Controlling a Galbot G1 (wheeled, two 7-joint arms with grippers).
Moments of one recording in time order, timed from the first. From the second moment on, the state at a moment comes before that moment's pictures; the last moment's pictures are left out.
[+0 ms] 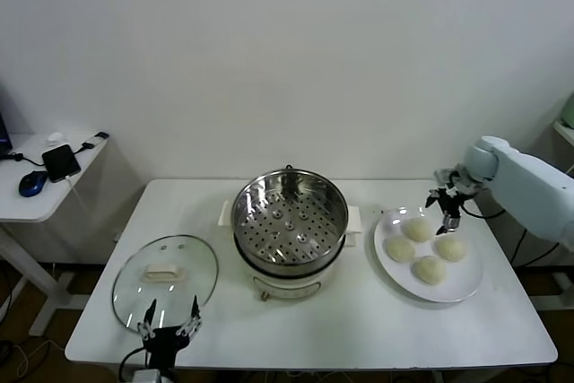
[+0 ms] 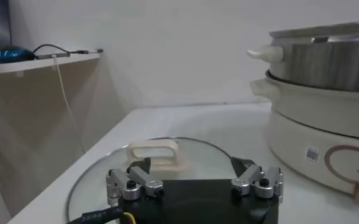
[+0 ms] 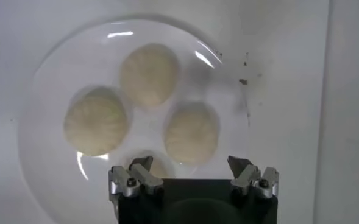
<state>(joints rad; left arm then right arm) 1.70 -1.51 -0.56 -1.90 -0.01 -0.02 -0.15 0.17 0.92 -0.99 0.63 -0.01 0.08 -1.10</state>
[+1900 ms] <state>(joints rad) 1.74 -1.52 -0.51 -1.94 0.04 -0.03 -0.16 0.68 1.21 -1.40 1.14 0.11 0.50 -1.09</state>
